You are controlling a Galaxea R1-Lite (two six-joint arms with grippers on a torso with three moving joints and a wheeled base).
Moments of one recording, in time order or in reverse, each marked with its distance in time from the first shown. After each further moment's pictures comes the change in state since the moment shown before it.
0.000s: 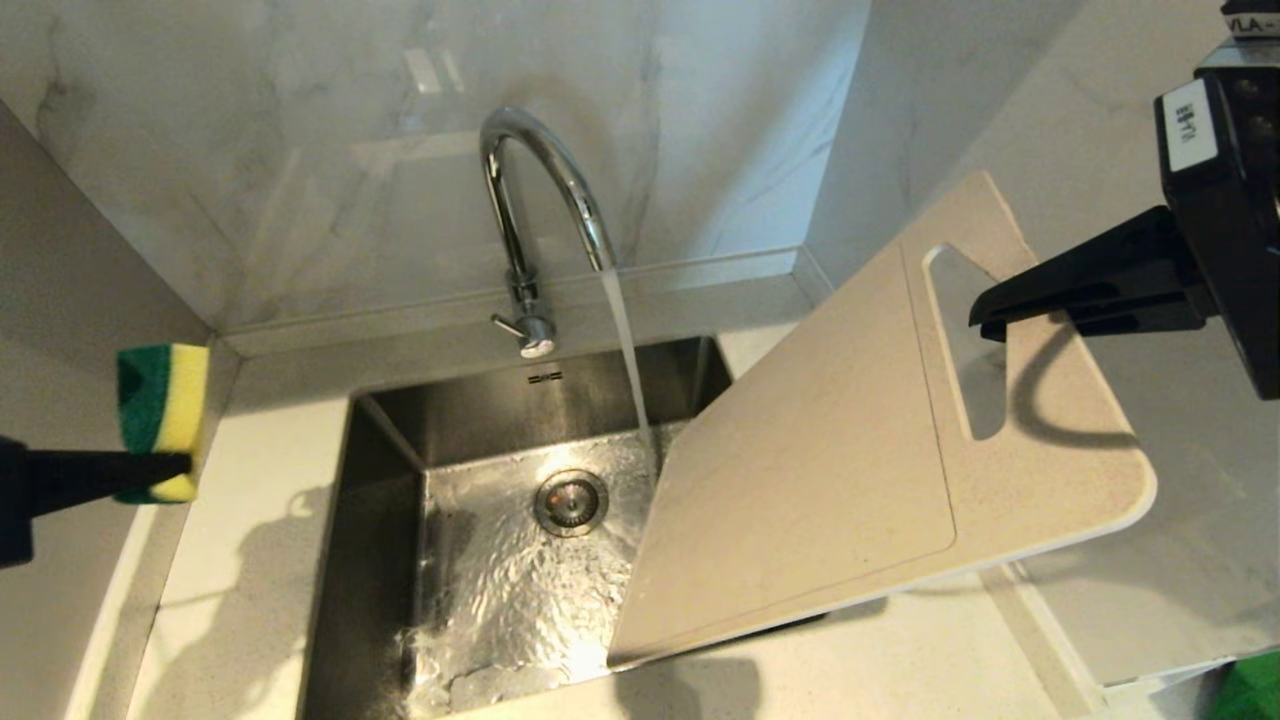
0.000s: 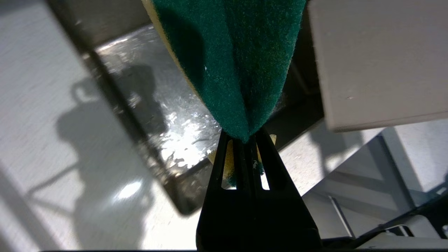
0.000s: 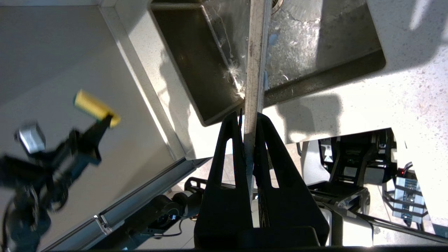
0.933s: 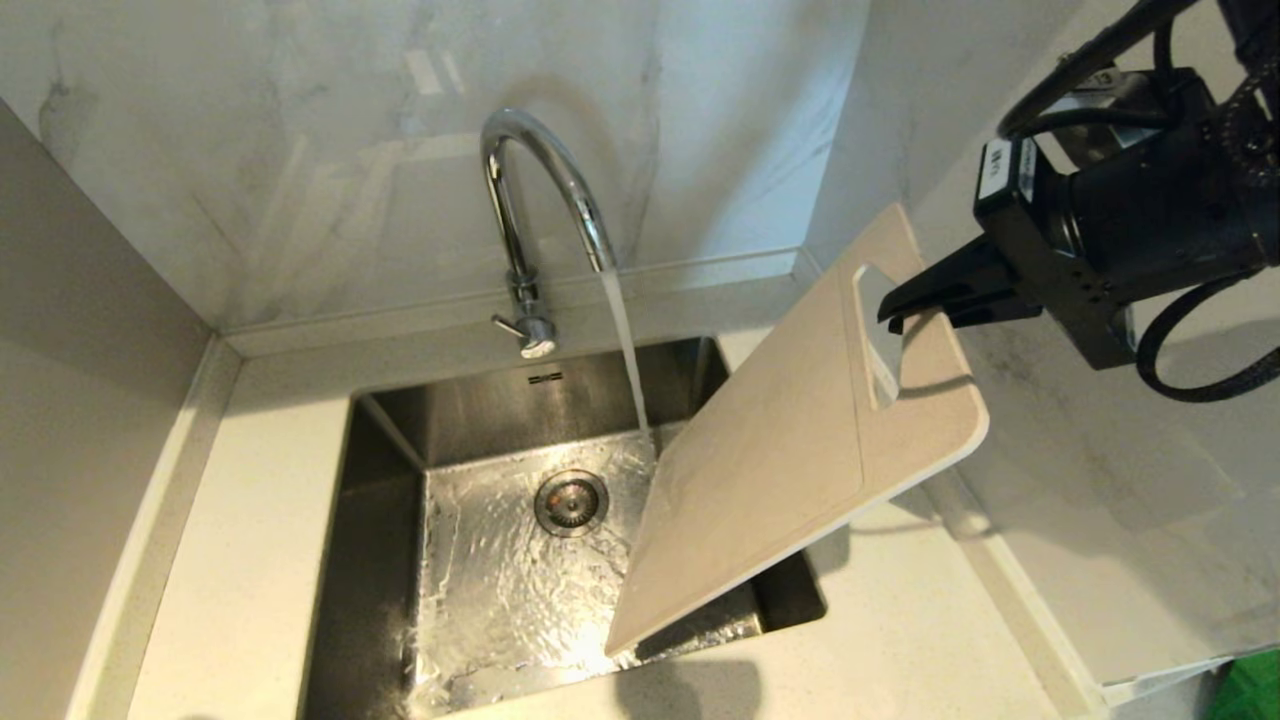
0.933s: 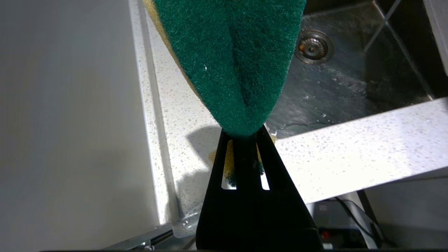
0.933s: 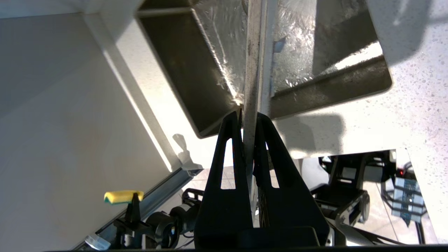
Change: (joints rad) left arm 0.180 -1.038 0.727 0.012 0.275 0.075; right arm 0.000 0.164 -0.079 -0.044 -0.001 -0.001
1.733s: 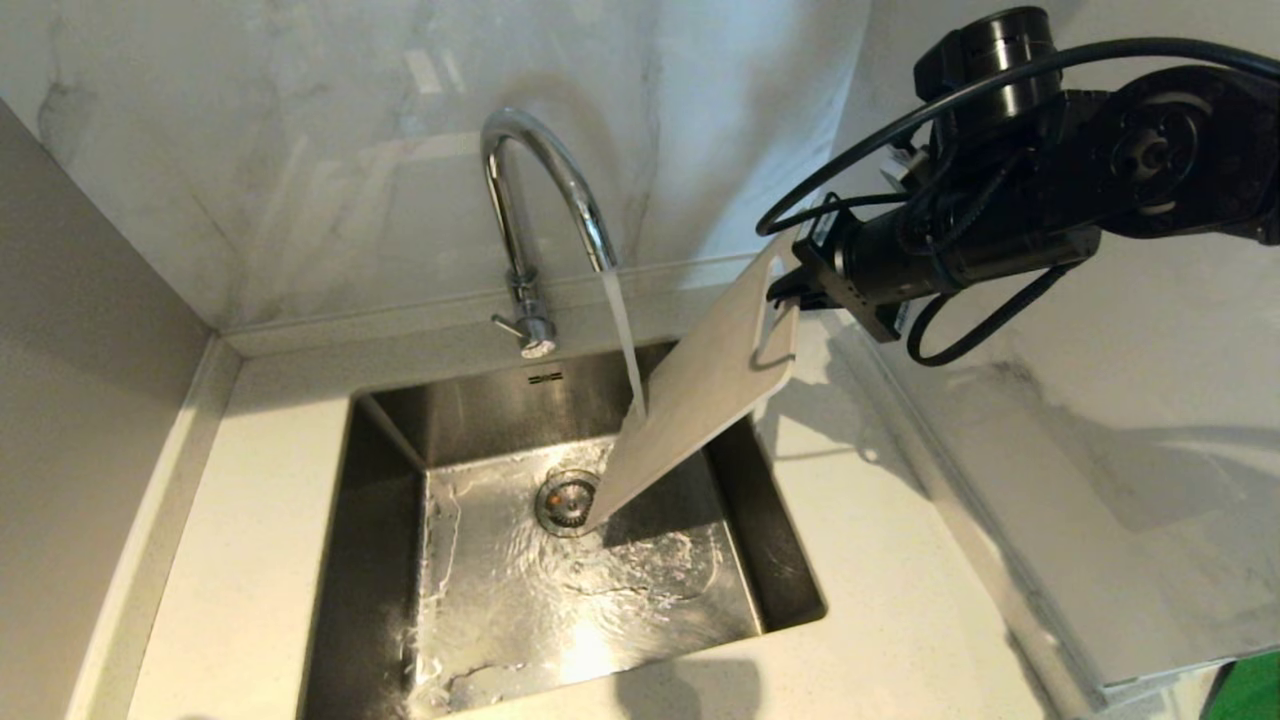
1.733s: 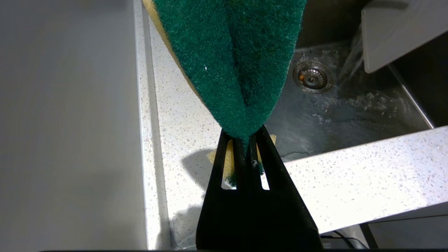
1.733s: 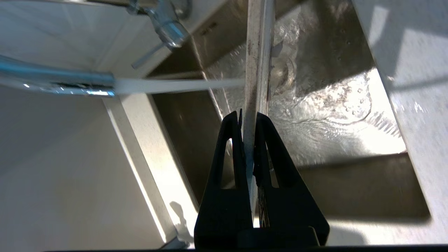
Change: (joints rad) left arm 0.000 -0.097 0.198 -0.240 0.009 -0.031; right arm -0.004 0.296 -0.003 -0.422 -0.043 0.004
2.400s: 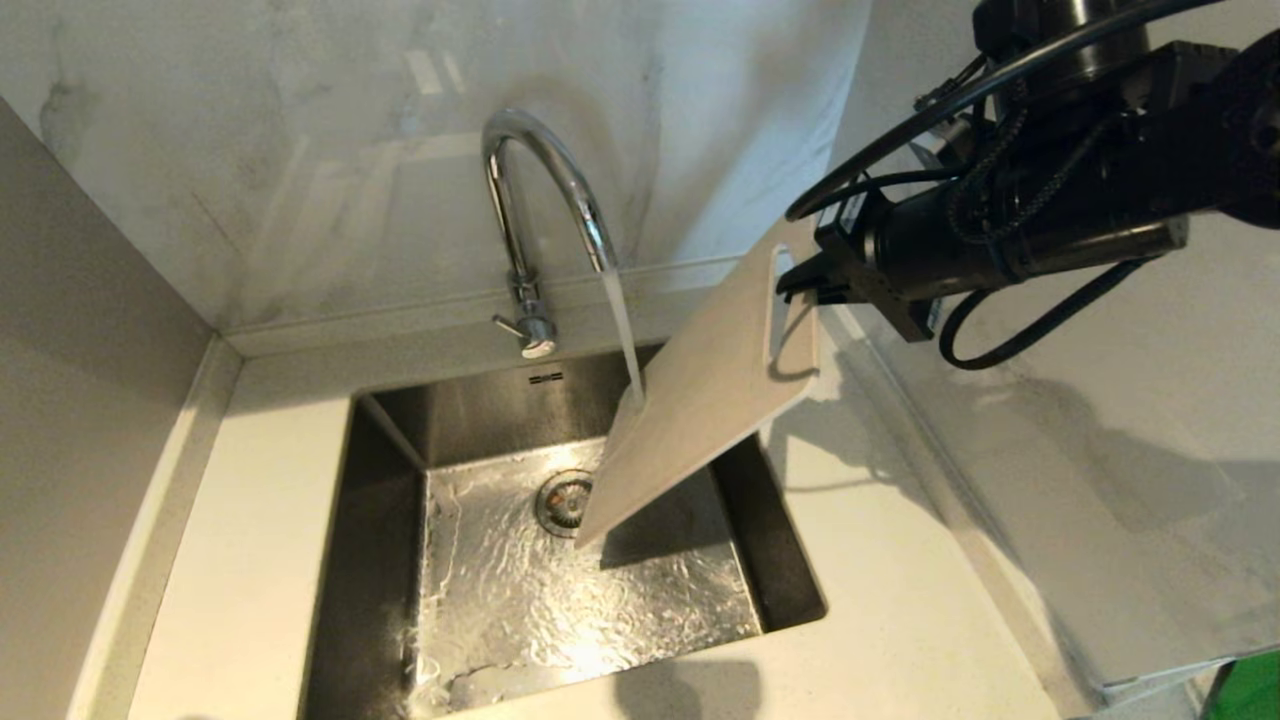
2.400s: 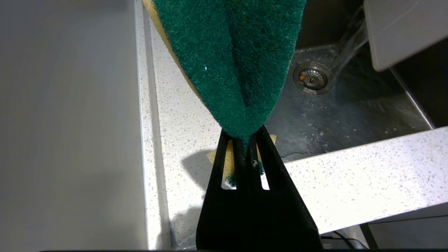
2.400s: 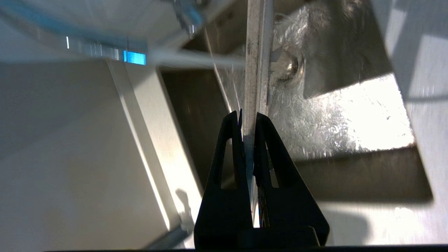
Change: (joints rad) left arm 0.000 0.000 0.000 -0.002 0.000 0.000; right arm 0.031 -0.119 0.107 -0.036 -0.006 -0.008
